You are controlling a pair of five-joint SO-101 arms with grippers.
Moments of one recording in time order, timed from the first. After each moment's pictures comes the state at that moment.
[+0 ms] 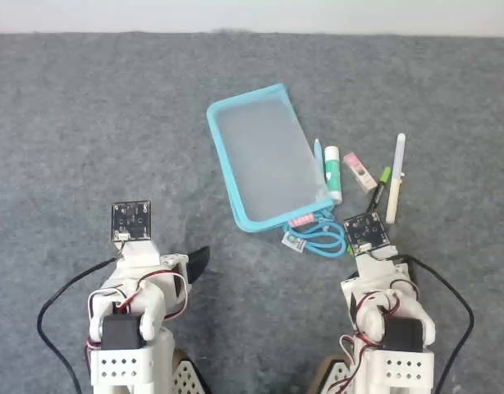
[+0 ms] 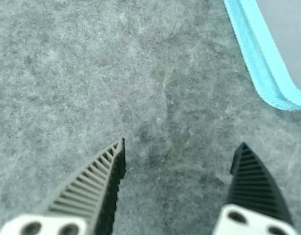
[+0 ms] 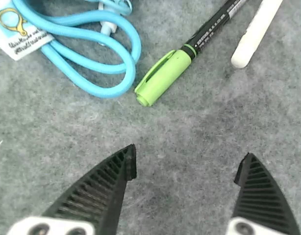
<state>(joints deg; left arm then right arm) -8.4 -103.1 96.9 72.0 8.0 0.1 -103.1 95.3 74.8 21.4</state>
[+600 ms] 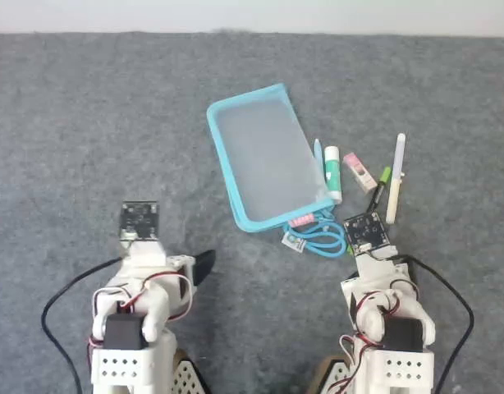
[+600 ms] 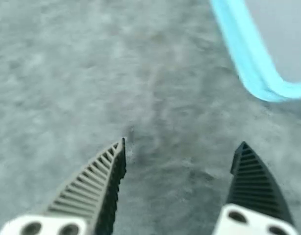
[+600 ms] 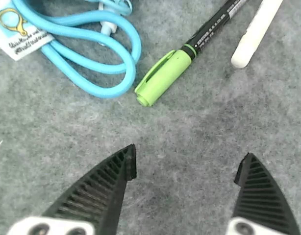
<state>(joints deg) -4.5 -103.1 96.9 72.0 8.0 0.1 -103.1 95.3 74.8 21.4</state>
